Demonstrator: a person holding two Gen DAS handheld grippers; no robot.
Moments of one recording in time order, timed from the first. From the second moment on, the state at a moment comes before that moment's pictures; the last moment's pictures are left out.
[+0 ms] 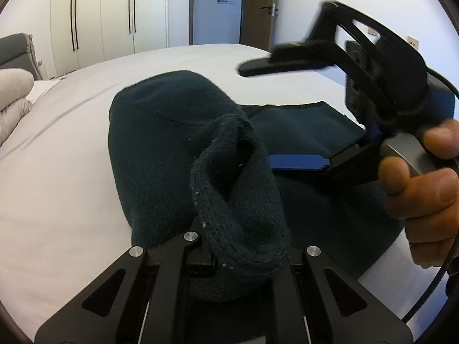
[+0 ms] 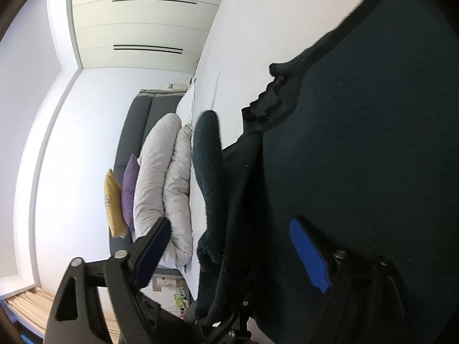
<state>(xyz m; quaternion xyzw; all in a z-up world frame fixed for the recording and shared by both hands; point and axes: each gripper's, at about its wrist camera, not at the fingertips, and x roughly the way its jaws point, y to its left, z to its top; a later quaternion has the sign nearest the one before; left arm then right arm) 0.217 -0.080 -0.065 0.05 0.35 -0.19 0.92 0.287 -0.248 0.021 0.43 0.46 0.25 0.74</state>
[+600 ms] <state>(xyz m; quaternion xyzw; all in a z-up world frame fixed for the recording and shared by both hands) 0.210 -0.076 -0.064 0.07 0.35 -0.20 0.91 0.334 -0.195 0.031 0.30 0.52 0.22 0.77</state>
